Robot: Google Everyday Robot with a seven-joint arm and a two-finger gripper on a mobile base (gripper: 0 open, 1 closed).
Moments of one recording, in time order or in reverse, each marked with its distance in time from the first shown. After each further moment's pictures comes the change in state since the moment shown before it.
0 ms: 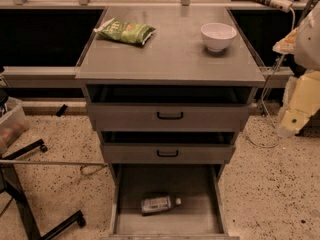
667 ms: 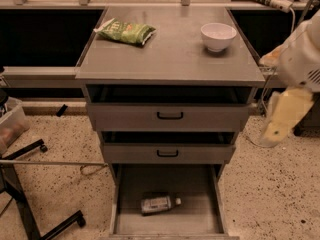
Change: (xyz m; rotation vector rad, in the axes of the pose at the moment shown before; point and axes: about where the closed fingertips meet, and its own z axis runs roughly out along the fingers) arm -0.007 0.004 0.034 -0.008 -0.032 -0.020
